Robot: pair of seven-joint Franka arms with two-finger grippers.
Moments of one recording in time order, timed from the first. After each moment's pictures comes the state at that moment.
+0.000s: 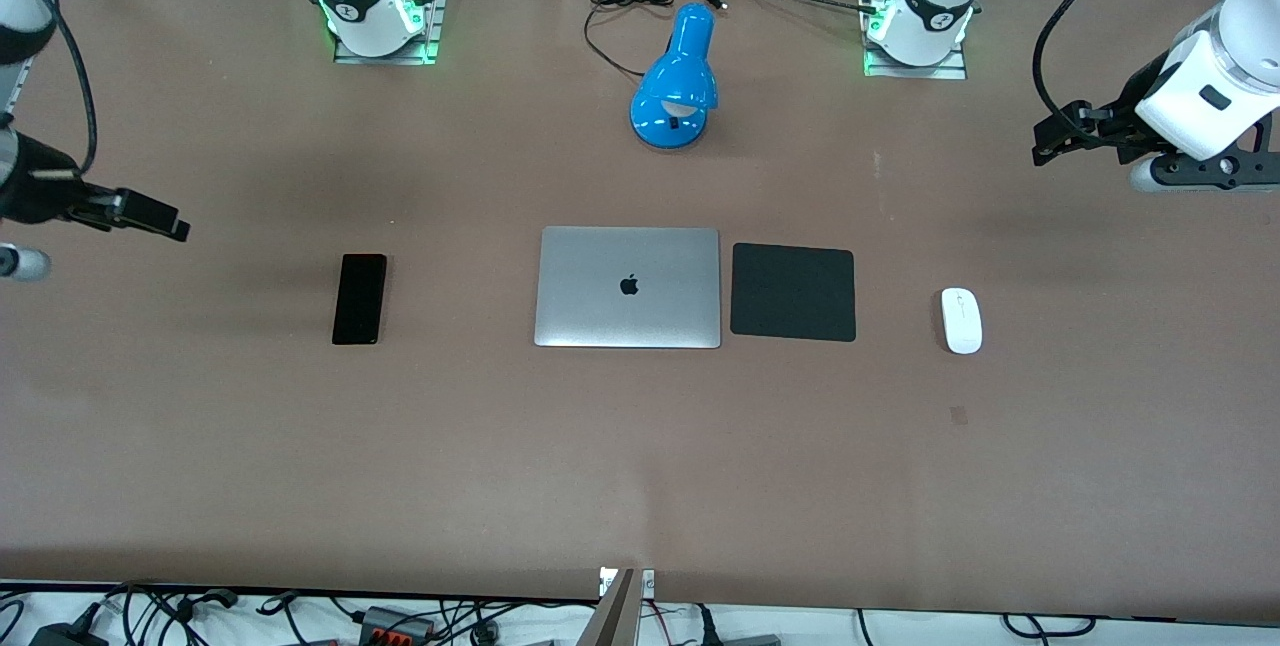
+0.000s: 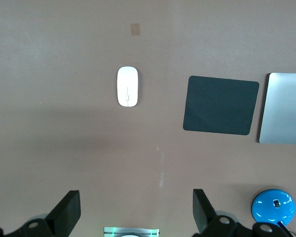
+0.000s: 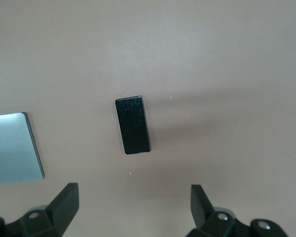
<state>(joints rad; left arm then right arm) 0.05 -0.03 -0.13 -1.66 -0.02 1.52 -0.11 -0.09 0.19 0.04 -1.53 0.06 1.62 0.09</state>
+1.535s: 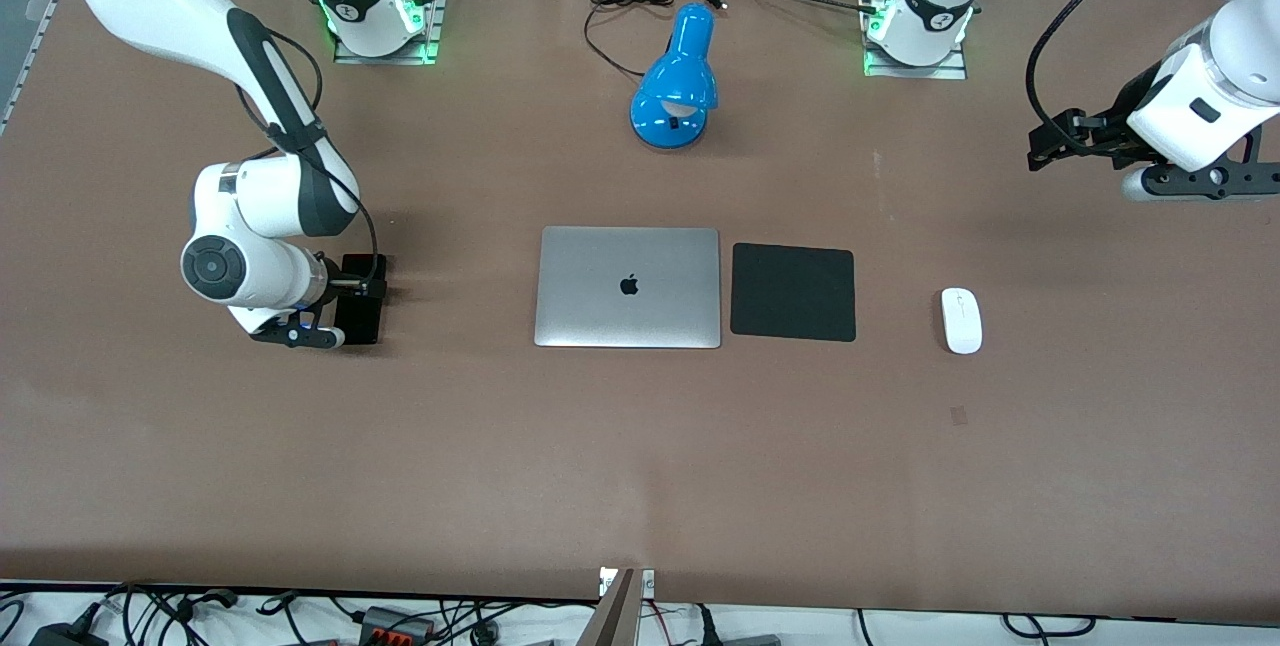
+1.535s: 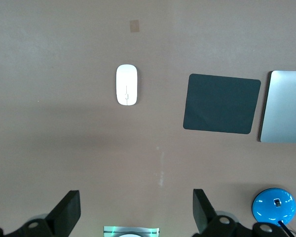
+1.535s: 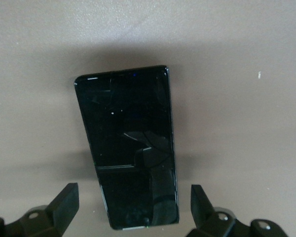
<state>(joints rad) 0.05 -0.02 -0.13 -1.66 -0.02 1.52 -0.11 0.06 0.51 0.04 -1.96 -0.05 2.23 0.23</state>
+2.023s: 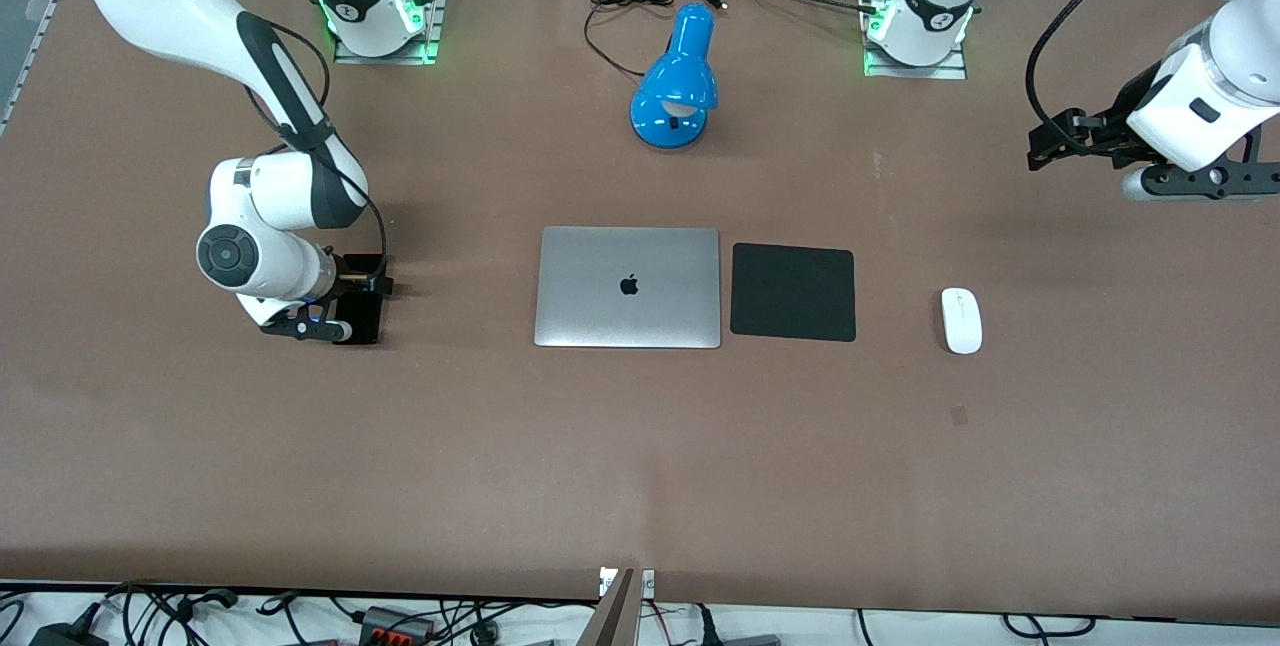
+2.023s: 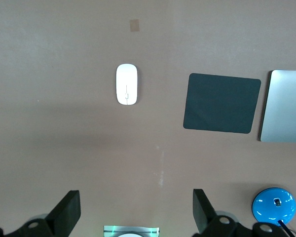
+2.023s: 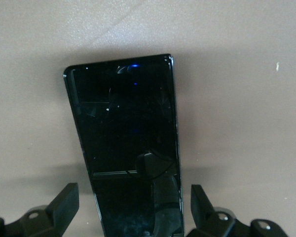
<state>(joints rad) 0.05 -0.02 -0.13 -1.66 -0.02 1.52 -0.12 0.06 0.51 0.04 -2.02 -0.05 2.32 0.23</state>
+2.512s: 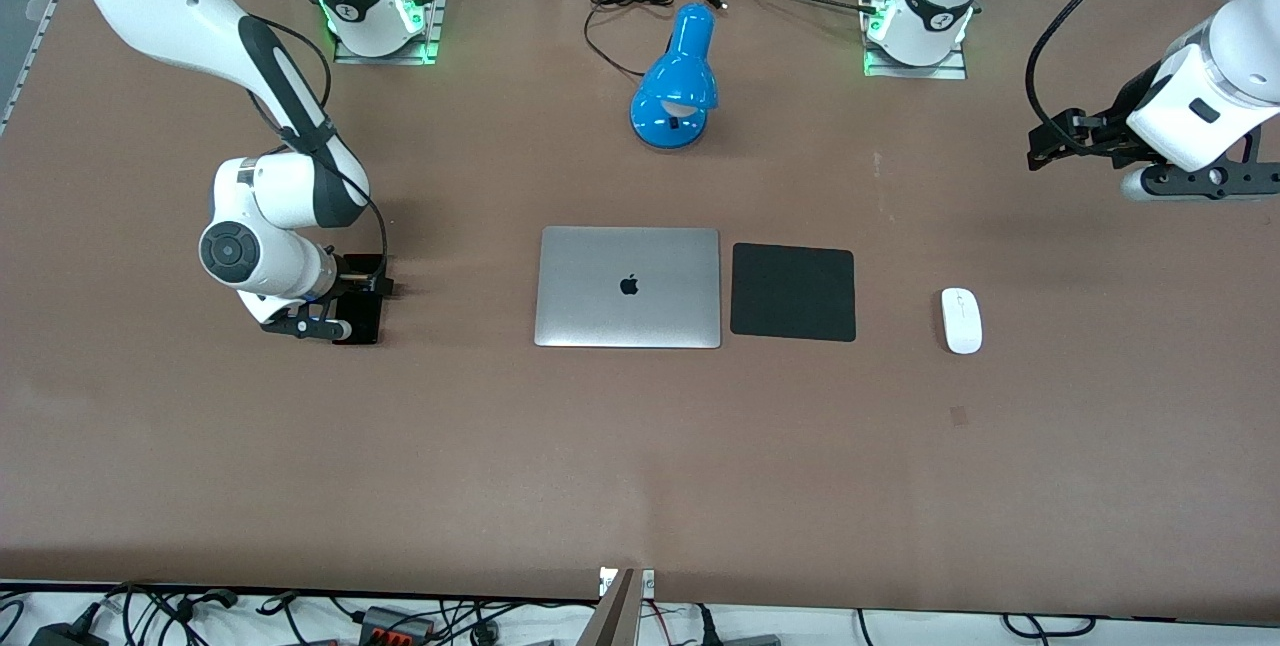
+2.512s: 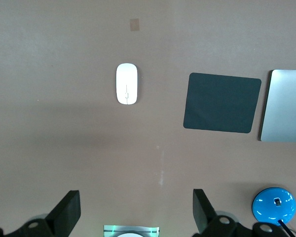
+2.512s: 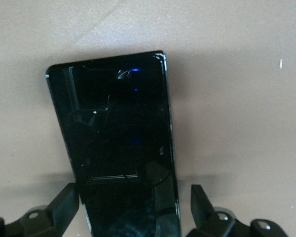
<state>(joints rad) 0.06 -0.01 -0.13 -1.66 -0.02 1.51 -0.12 0.05 0.52 0.04 -2.05 -0.05 2.37 0.23</state>
